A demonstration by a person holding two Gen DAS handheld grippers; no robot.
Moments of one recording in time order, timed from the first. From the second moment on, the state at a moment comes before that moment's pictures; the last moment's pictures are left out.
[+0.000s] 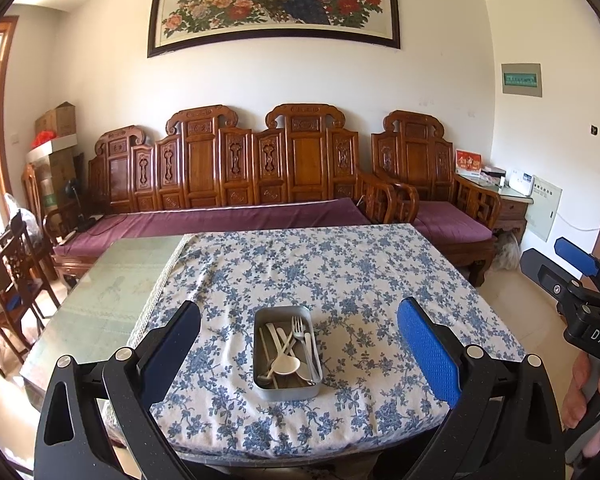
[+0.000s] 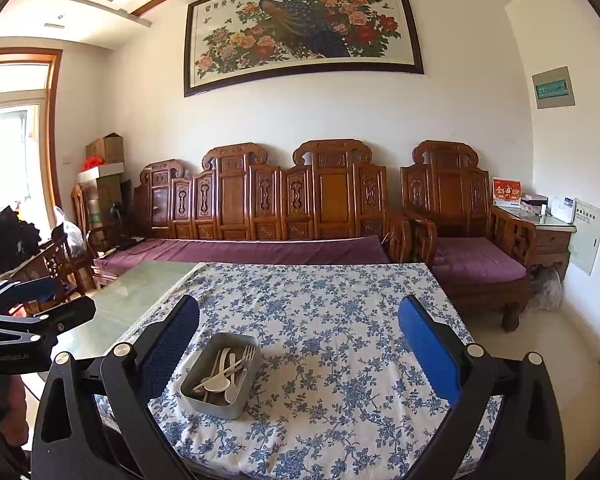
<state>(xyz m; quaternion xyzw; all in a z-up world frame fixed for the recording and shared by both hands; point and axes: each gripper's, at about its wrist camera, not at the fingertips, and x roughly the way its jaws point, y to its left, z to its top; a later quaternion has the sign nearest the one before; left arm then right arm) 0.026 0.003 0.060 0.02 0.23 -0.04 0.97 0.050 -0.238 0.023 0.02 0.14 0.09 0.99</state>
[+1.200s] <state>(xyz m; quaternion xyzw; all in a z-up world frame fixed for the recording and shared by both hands) 0.024 0.007 0.059 0.01 0.23 -0.04 0.97 0.047 -0.233 0.023 0.02 0.15 0.09 0.98</state>
